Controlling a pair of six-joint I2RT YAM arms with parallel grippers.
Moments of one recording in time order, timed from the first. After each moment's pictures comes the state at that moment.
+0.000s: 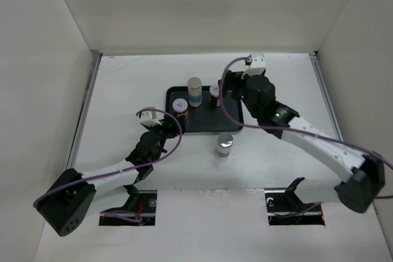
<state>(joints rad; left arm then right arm) -0.69 1.06 0.18 0.82 -0.44 -0.62 0.69 1.37 1.12 0.00 0.43 0.30</state>
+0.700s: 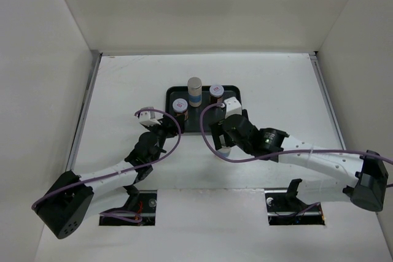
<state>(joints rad) -0.69 1.03 0.18 0.82 -0.44 -0.63 1.04 1.21 0.93 -0.44 0.47 0.42</state>
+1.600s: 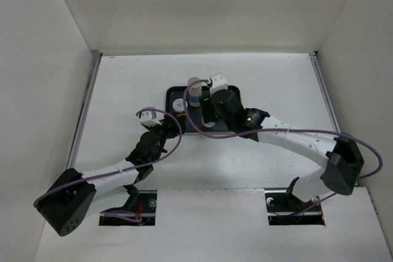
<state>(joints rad) -0.69 1.06 0.18 0.82 -0.44 -0.63 0.93 1.43 1.14 -0.27 0.43 0.29</state>
